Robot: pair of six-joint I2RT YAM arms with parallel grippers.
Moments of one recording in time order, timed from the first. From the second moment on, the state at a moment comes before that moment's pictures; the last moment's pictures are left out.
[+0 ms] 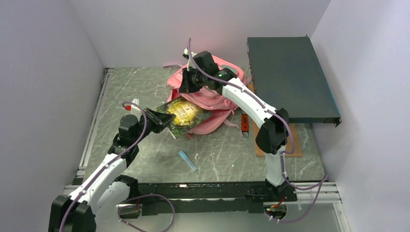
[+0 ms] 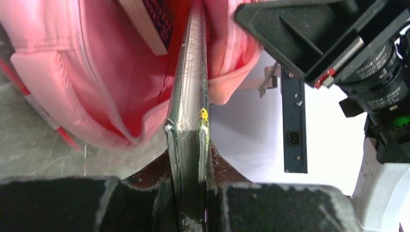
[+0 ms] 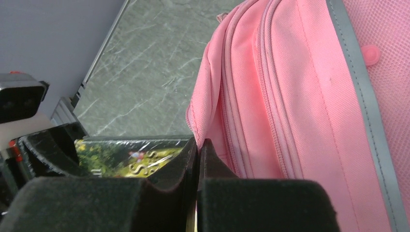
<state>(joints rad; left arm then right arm) -0.29 0.83 0.43 0.23 0.31 -1.24 0.69 2.01 2.02 -0.60 -0.31 0.37</state>
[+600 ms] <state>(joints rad) -0.45 1.72 0.79 0.79 0.03 -1.30 0.69 2.01 2.07 -0.63 -0.38 0.38</state>
